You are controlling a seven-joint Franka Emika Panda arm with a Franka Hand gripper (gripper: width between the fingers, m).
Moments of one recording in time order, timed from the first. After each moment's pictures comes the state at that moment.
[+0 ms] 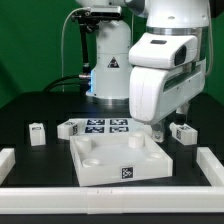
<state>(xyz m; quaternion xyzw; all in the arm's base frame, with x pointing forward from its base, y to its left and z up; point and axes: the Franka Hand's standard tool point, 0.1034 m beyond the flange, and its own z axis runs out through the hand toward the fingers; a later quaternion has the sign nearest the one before) 0.574 0.079 0.085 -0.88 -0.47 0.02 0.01</state>
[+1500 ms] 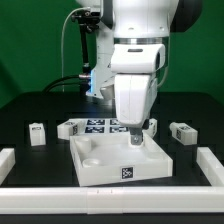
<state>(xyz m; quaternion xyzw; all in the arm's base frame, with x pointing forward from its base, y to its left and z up) 0.543 0.034 0.067 -0.79 -0.62 -0.01 0.00</state>
